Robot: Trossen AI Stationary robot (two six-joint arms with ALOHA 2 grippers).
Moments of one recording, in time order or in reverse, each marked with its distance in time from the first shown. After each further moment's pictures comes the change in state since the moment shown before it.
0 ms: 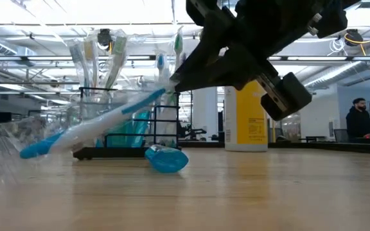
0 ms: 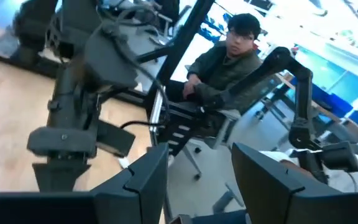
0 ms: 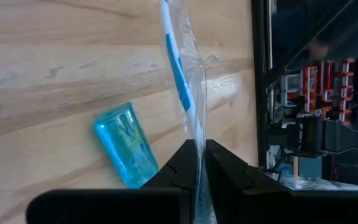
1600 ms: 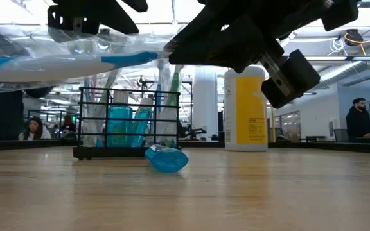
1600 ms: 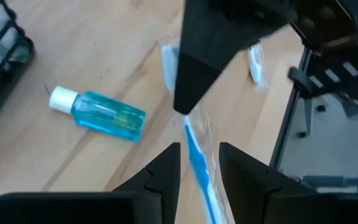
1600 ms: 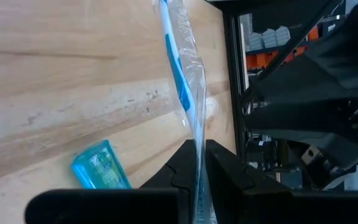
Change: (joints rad) left arm -0.061 0.509 0.378 -0.621 -0.238 -0.523; right arm 0.048 -0.001 0.000 0.097 0.000 0.003
